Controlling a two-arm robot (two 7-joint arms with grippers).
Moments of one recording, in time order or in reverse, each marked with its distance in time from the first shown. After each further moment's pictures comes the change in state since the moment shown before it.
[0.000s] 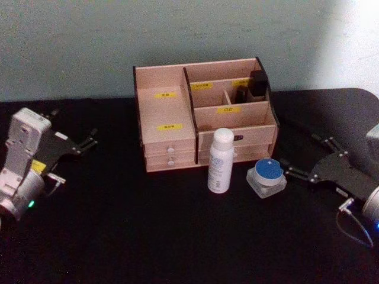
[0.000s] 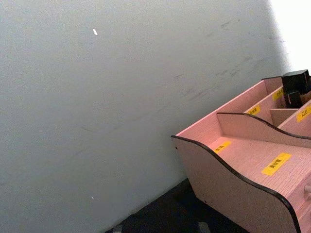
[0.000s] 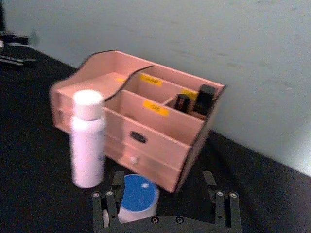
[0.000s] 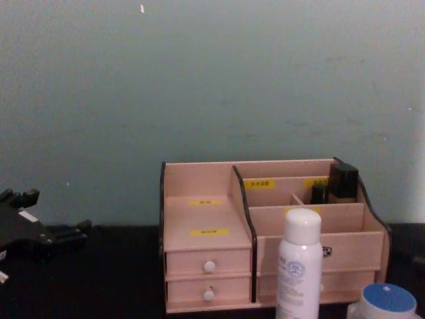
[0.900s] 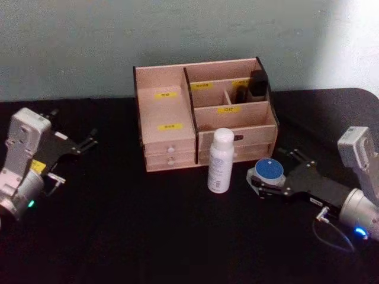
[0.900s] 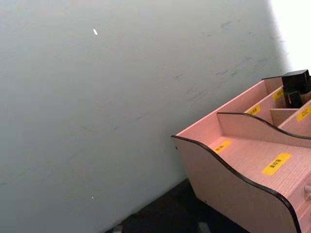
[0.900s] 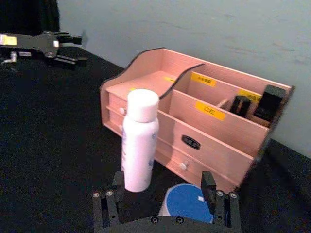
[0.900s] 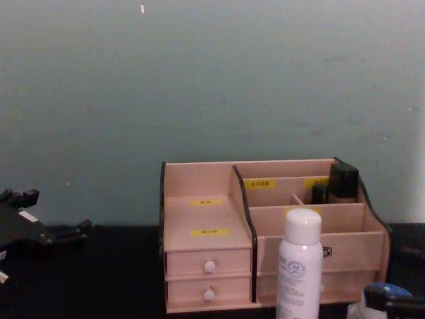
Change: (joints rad) left arm 0.000 0.000 0.000 0.000 0.000 0.000 0.000; right arm 0.063 -0.071 -0.036 0.059 -0.020 0.031 0.185
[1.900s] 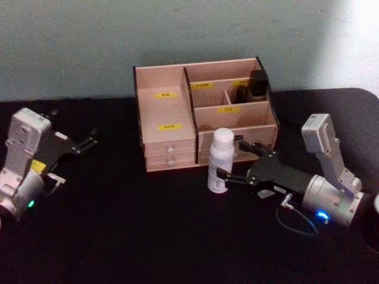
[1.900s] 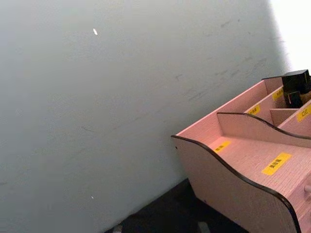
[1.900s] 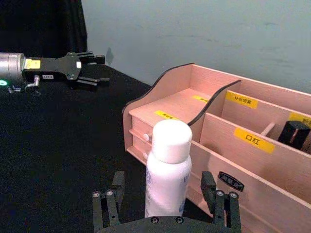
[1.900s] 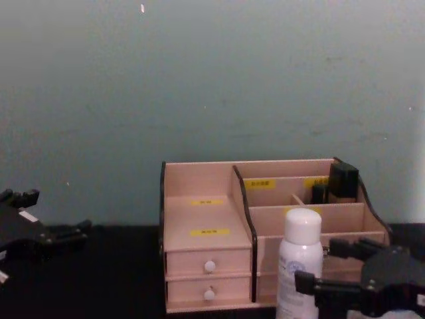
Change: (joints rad) left arm 0.000 0.000 0.000 0.000 0.000 0.000 0.000; right arm 0.158 -0.157 -0.057 0.175 -0.018 -0.015 0.141
